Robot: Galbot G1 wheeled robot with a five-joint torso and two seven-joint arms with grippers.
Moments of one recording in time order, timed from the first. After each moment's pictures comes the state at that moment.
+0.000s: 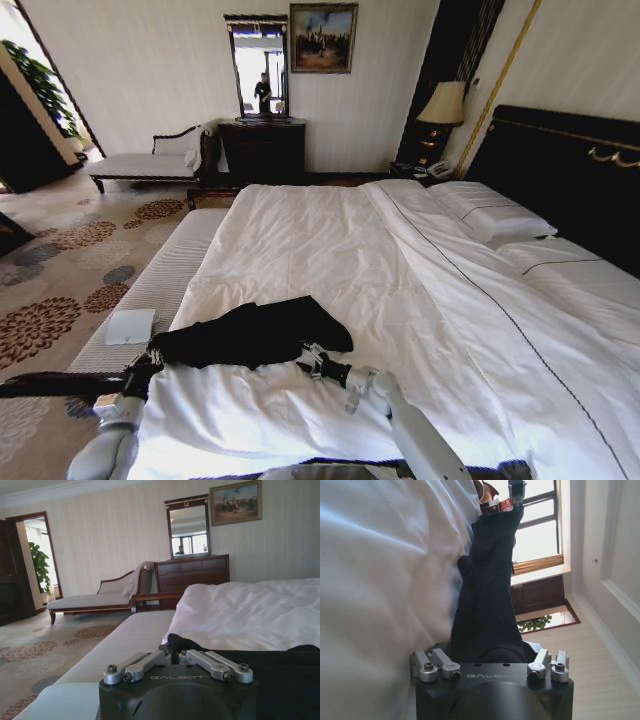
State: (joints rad) left arm 1.61 -1.23 -0.91 -1.74 -0.37 -0.17 0.11; right arm -1.14 1.30 0.15 1.39 -1.33 0.73 0.14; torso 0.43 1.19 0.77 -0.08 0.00
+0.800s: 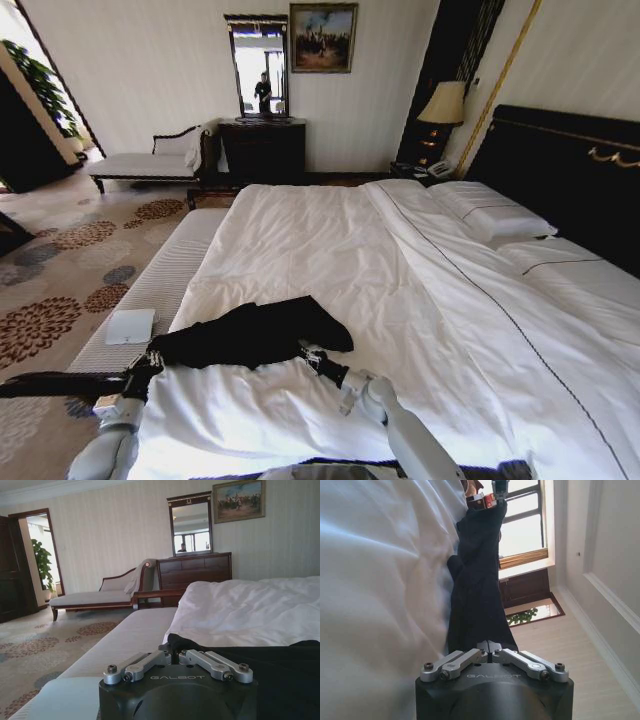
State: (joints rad) left arm 1.61 -1.24 -0.91 -1.73 -0.37 -0.17 0.11; right arm -1.16 1.29 0.14 1.38 -1.34 0.70 0.22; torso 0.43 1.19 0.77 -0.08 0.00
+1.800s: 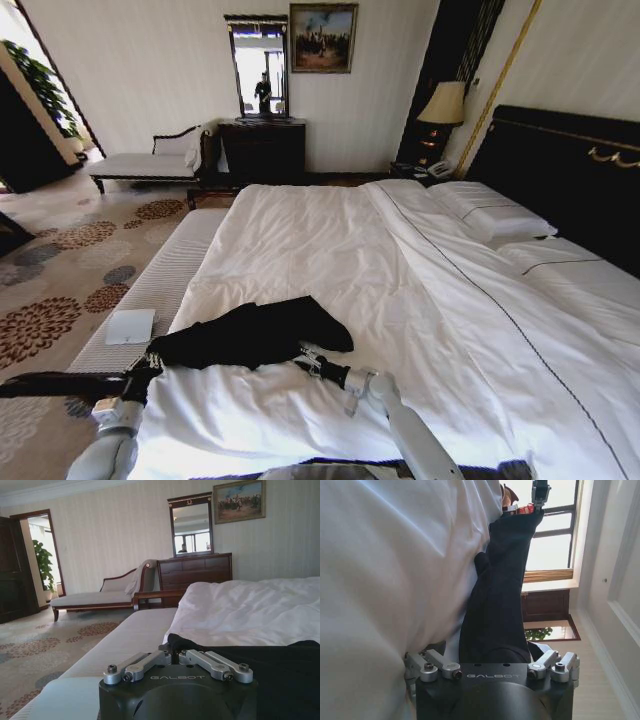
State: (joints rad) left arm 1.63 -1.26 -0.91 -1.75 -0.37 -0.17 0.11; right arm -1.14 1.32 0.20 1.37 -1.57 0.74 0.23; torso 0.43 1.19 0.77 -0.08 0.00
